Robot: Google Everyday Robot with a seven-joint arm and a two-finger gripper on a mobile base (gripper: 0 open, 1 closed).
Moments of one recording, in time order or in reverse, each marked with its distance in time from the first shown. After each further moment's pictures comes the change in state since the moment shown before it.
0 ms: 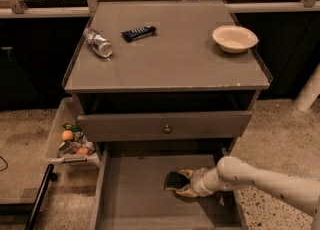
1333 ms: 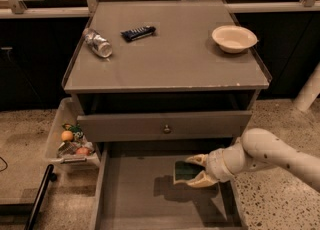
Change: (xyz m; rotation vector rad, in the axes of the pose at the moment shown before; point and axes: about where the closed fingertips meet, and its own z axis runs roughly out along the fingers) arm -0.092 0.024 -0.140 -0.100 -0.064 -0.118
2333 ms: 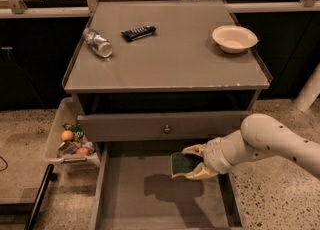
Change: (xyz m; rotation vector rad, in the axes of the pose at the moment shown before) arm -0.057 0.005 -0.043 0.035 0.090 -0.128
